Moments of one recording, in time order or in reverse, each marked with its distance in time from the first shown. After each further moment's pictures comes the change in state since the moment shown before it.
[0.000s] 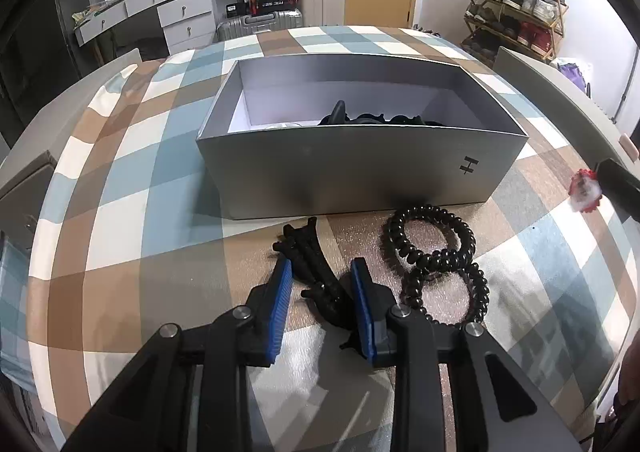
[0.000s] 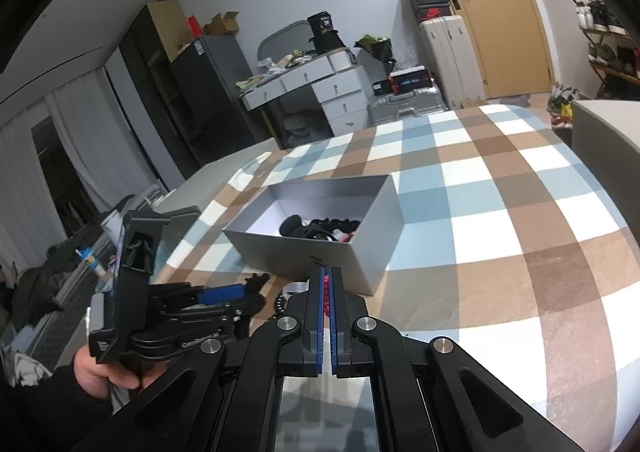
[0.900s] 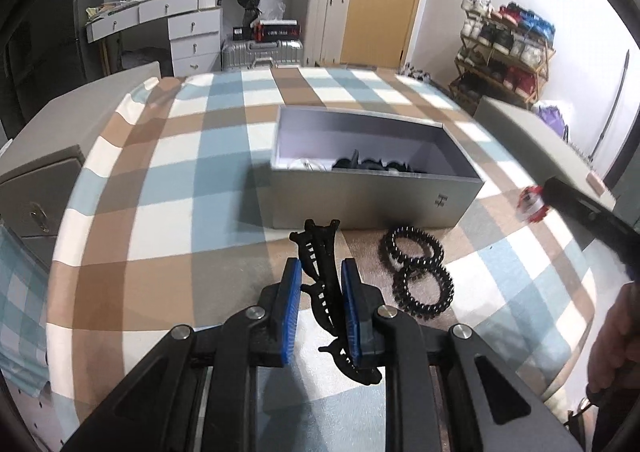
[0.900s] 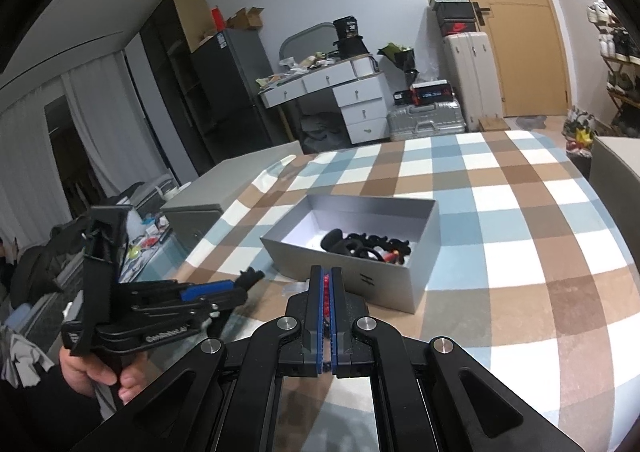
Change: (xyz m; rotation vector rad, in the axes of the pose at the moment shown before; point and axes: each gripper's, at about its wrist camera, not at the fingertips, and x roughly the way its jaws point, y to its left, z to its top) left arm -0.056 0.032 -0.007 -0.076 -0.129 -0.090; right arm 0.001 0.040 0.014 -0.075 -0.005 0.024
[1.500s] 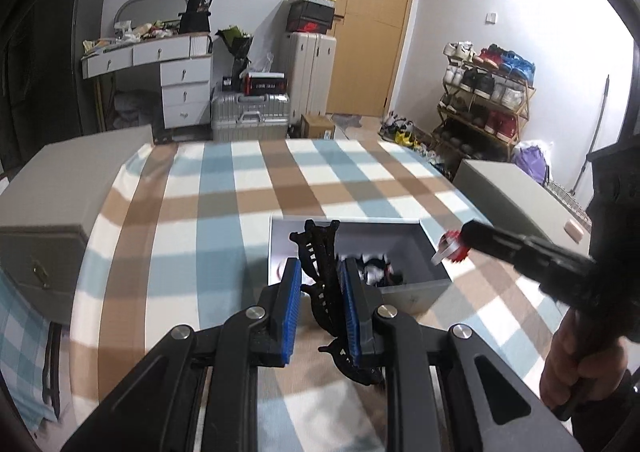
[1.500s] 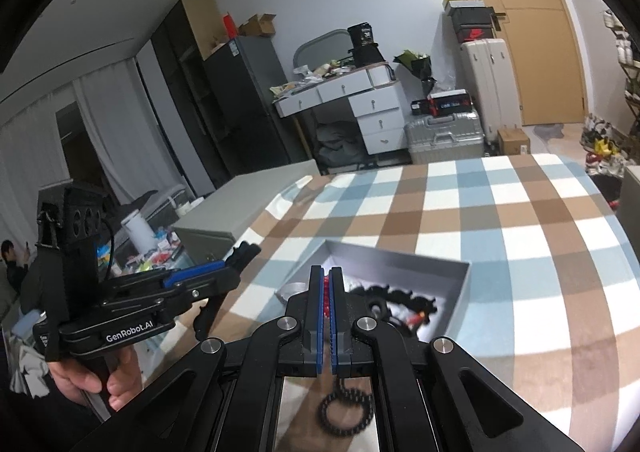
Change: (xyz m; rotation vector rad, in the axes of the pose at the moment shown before) left arm -0.016 0.005 0.058 0.016 -0.172 -0.054; right arm 0.033 0.001 0.052 0.000 -0.022 0.064
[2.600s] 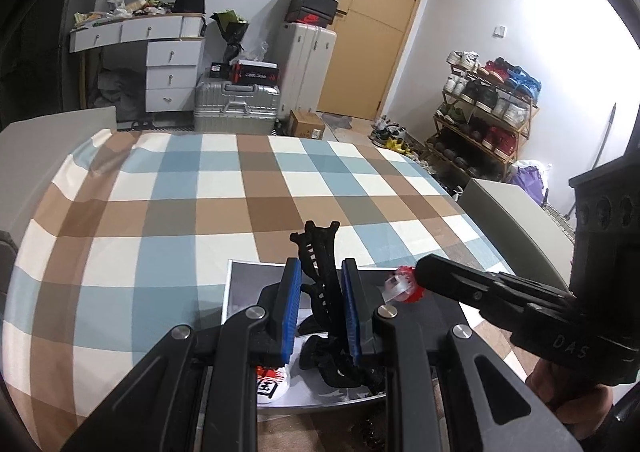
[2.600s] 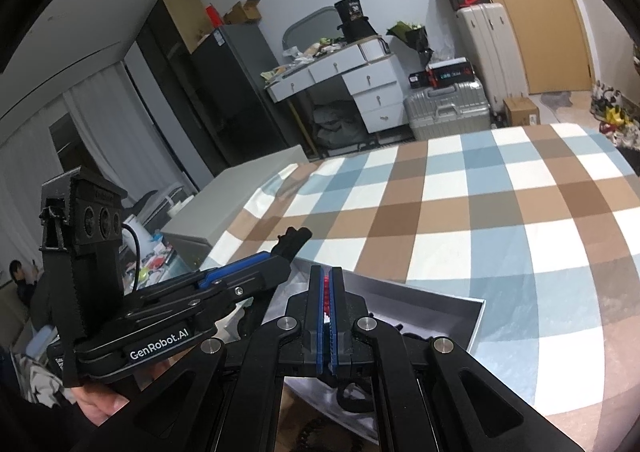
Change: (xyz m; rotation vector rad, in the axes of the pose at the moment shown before) left arm 0.070 -0.002 0.018 -0.081 0.015 -0.093; right arm 0.073 -0.046 0.014 0.076 0.081 0.038
